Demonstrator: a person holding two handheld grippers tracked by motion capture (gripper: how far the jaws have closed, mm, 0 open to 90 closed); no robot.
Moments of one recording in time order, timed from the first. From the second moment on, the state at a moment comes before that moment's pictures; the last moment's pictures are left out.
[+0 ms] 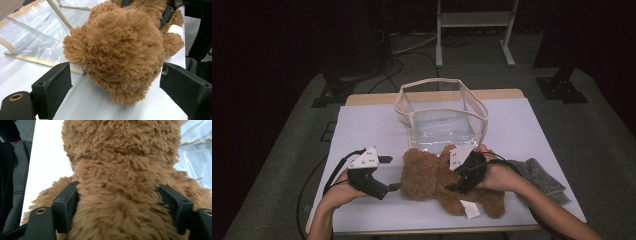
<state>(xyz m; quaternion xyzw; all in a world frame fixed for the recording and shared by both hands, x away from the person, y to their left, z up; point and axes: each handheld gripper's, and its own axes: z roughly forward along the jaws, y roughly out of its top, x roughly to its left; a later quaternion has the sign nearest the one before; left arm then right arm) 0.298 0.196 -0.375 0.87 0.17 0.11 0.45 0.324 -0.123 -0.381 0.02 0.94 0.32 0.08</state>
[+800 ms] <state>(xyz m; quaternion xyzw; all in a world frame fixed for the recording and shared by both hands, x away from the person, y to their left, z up) 0.297 0.195 -0.375 0.87 0.17 0.10 0.46 0.327 -0.128 -0.379 0.06 0.94 0.32 0.08</state>
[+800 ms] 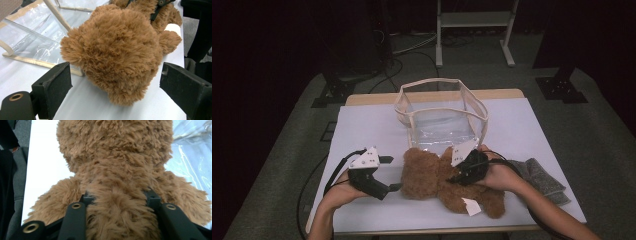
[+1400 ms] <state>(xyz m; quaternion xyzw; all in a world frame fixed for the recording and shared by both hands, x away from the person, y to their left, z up) 0.298 0.200 -0.375 0.87 0.18 0.11 0.46 0.328 -0.133 -0.364 0.07 0.94 0.33 0.06</state>
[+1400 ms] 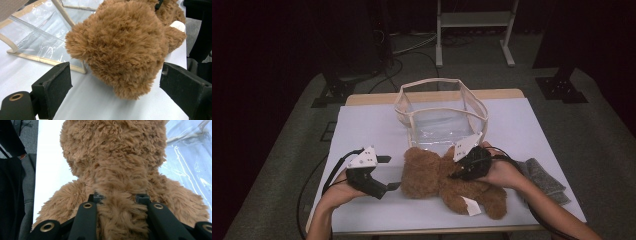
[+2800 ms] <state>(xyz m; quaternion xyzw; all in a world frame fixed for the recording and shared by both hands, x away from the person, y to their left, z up) 0.300 0.214 -0.372 0.86 0.19 0.11 0.47 0.333 -0.137 -0.343 0.07 0.93 0.36 0.03</state>
